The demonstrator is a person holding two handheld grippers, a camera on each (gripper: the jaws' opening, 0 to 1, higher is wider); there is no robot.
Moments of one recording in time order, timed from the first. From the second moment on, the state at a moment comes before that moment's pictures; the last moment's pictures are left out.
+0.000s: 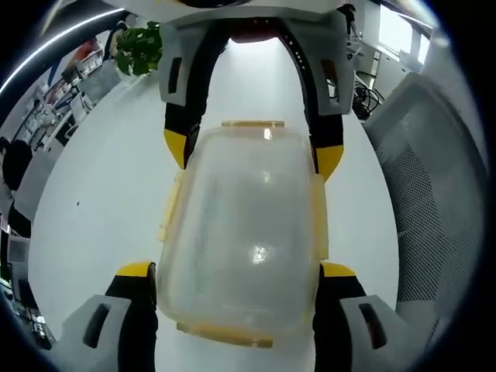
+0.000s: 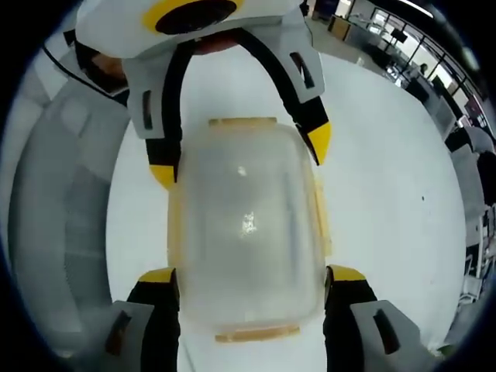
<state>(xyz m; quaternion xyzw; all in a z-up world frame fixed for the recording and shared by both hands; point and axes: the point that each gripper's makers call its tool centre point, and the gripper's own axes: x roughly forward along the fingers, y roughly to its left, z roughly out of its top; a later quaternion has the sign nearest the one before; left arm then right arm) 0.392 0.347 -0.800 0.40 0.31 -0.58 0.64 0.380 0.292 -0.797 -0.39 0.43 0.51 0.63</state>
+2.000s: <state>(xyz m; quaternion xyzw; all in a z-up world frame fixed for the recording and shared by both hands) 0.466 0.340 -0.800 0.40 0.31 -0.57 0.64 0.454 0.289 -0.799 -0.39 0.42 0.51 0.63</state>
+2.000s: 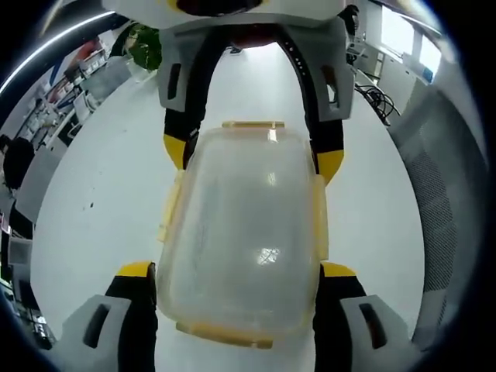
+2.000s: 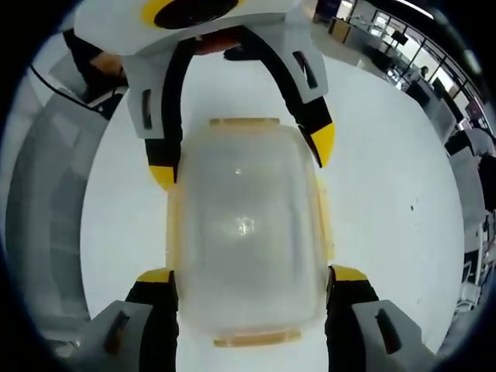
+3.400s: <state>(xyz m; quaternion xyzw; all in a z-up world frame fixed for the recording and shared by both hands) 0.467 0.348 -0.790 0.38 0.29 -0.54 0.69 0.459 0.285 -0.793 -0.39 0.40 0.47 0.68</state>
